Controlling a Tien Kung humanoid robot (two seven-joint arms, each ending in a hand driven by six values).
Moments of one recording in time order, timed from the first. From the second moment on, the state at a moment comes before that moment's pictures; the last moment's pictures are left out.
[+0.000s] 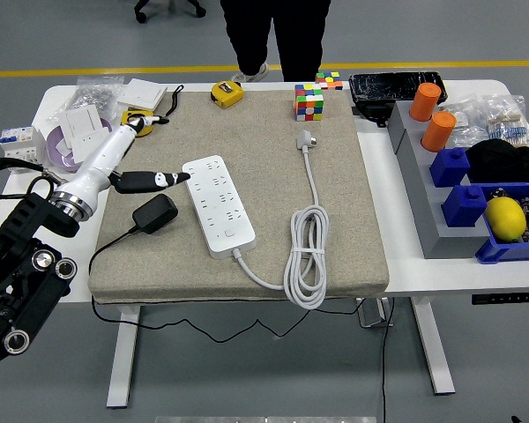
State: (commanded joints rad) left arm -0.28 0.18 -1.33 -1.39 1.75 0.11 -0.05; right arm 0.07 -0.11 1.50 0.18 -1.31 -0.06 -0.06
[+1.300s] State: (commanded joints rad) left arm 0.03 0.01 -1.72 -1.55 1.53 0.10 -0.08; right arm 0.03 -0.10 1.50 0.18 -1.37 -0.05 -0.02
